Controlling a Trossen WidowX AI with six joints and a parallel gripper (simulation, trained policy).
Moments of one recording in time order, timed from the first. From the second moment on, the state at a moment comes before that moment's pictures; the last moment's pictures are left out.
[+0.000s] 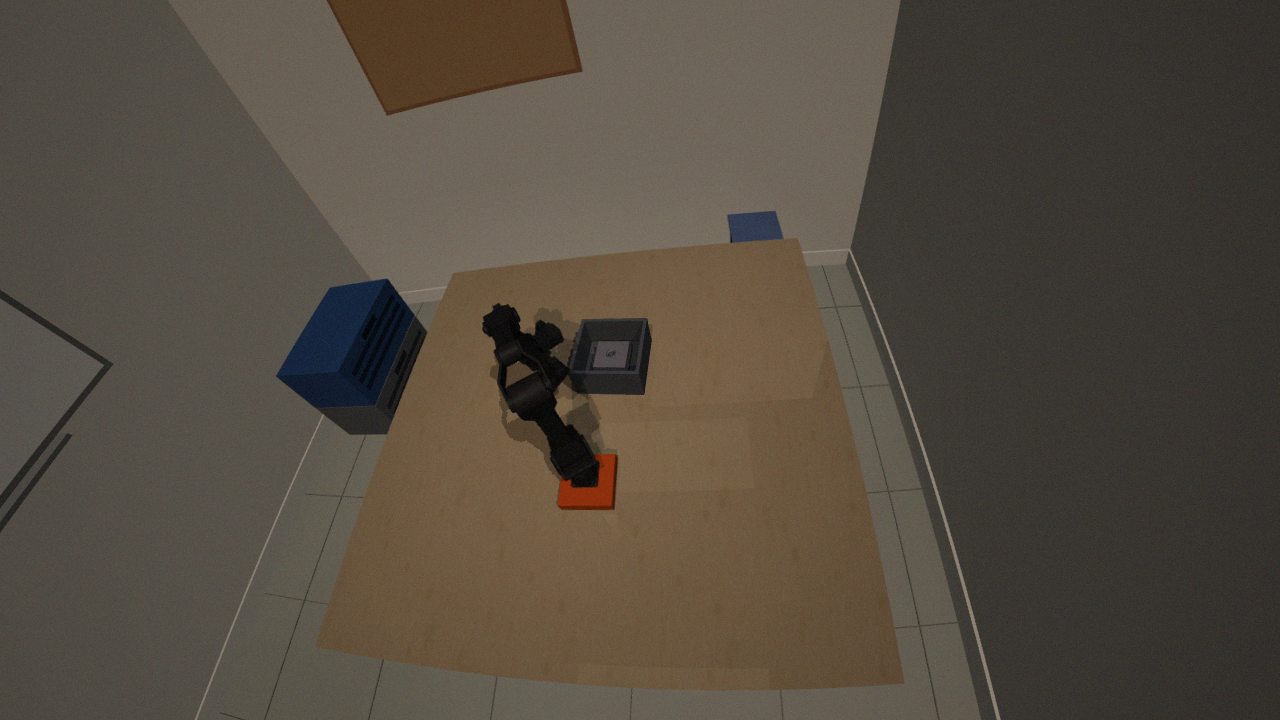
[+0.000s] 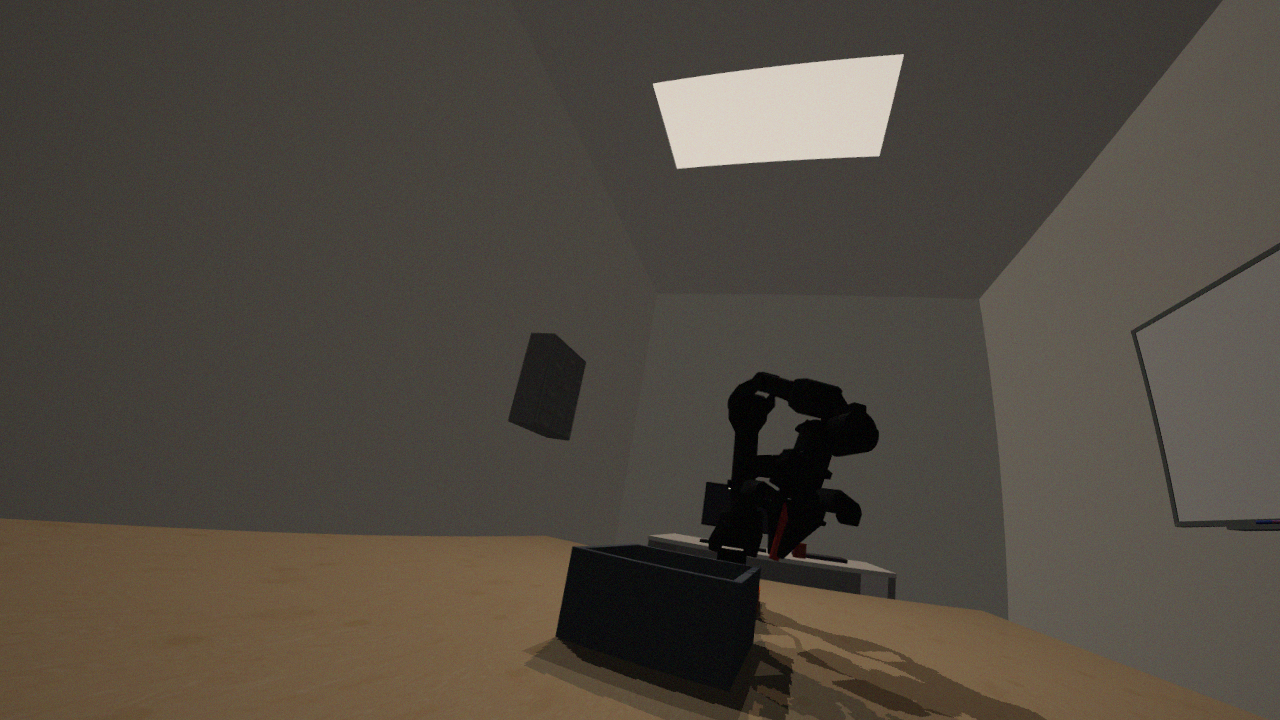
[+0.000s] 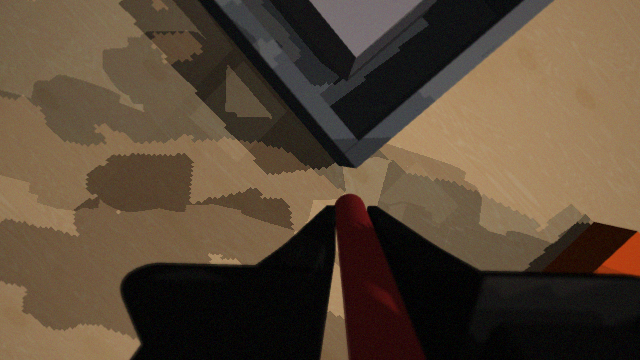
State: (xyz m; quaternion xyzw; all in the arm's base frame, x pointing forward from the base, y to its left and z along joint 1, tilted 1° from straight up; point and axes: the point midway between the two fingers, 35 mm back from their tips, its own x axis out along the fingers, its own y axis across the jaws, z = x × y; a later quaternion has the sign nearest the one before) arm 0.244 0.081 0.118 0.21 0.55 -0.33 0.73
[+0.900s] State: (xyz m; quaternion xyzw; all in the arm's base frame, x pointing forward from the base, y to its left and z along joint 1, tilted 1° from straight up) arm 0.323 -0.023 0.114 0.26 0.50 -0.39 0.73
